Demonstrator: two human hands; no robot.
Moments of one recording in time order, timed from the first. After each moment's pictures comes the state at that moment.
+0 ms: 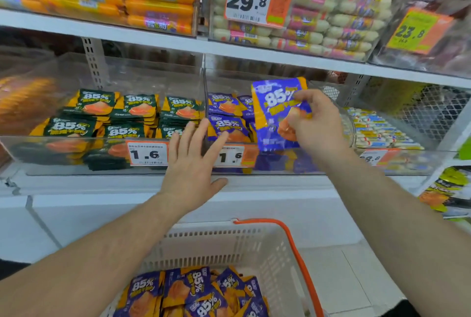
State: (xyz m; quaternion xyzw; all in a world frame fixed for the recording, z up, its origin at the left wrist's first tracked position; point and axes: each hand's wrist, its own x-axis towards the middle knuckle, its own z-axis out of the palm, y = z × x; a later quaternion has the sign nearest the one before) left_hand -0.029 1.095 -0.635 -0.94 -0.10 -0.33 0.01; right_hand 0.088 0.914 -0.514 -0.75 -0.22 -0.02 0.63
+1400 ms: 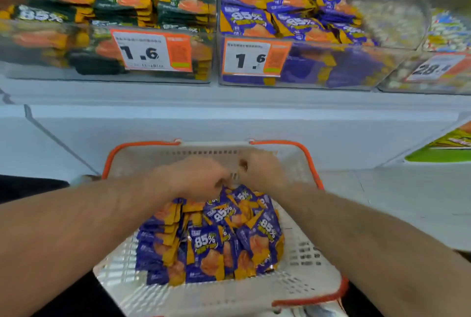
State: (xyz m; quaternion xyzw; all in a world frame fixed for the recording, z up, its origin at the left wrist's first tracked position) left_hand -0.080 1.066 -0.729 -0.97 0.05 0.23 -0.10; right_hand 0.033 0.929 -0.780 -0.89 -0.41 0.15 0.14
